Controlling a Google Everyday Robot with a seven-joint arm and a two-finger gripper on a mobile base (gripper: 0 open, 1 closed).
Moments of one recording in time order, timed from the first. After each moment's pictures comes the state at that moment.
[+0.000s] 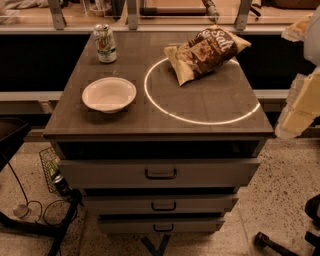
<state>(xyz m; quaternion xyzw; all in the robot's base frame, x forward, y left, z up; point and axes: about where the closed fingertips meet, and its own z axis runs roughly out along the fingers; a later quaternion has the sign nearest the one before) 0.434 -0.204 1.014 -0.60 0.77 -0.08 0.21</state>
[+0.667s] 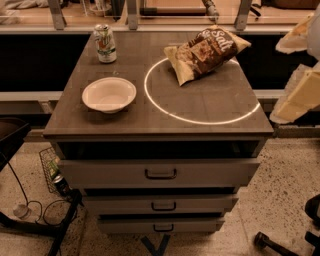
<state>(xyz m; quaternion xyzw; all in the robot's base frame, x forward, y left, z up) 0.431 -0.201 1.024 -0.60 0.76 -0.08 0.22</state>
